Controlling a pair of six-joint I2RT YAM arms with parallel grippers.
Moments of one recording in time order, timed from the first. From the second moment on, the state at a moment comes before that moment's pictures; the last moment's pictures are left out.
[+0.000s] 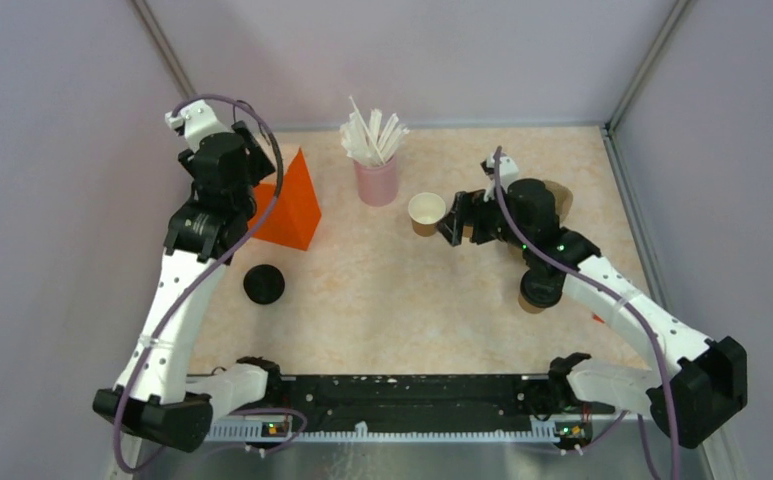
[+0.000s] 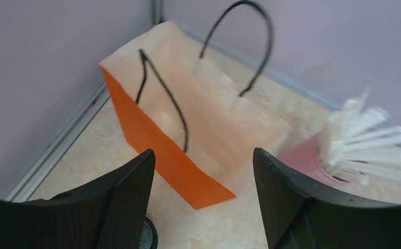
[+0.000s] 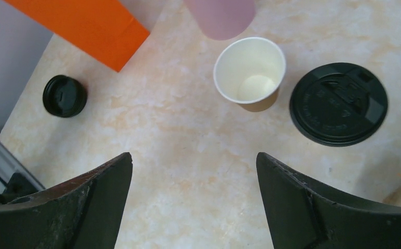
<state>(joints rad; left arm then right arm) -0.32 1.08 1.40 -0.57 -0.62 -0.38 0.54 1.11 0.92 -0.21 -0.12 0.34</state>
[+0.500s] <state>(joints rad) -0.18 1.17 1.29 -0.58 -0.56 -0.70 0.57 1.09 0.92 -0.21 -0.23 0.32</state>
